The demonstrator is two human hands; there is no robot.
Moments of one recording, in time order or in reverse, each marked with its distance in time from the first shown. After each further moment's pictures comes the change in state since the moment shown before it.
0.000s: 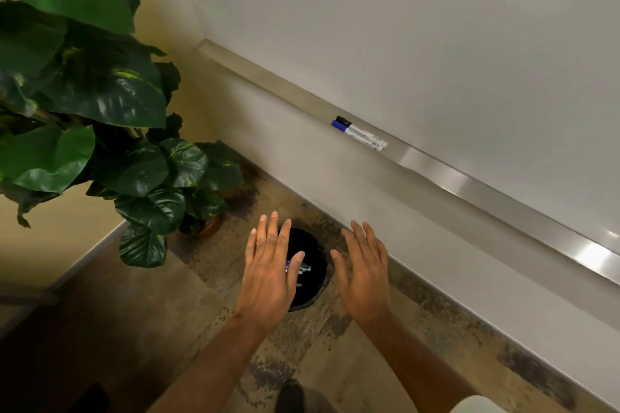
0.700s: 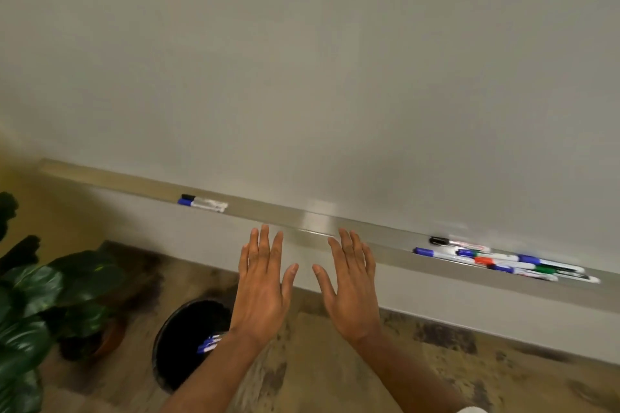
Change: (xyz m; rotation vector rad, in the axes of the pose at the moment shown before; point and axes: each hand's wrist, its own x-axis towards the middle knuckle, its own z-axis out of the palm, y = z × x) left_hand 0.039 0.274 -0.006 -0.061 -0.045 0.378; right_hand -0.045 0.117 -0.243 -0.188 0.258 0.241
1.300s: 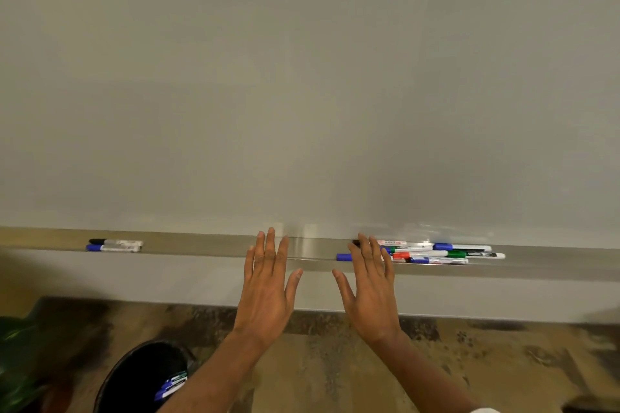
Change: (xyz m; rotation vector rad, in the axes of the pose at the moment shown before) left_hand 0.052 0.152 0.076 0.079 -0.085 0.193; right_hand -0.013 0.187 -0.078 -0.128 0.020 0.201
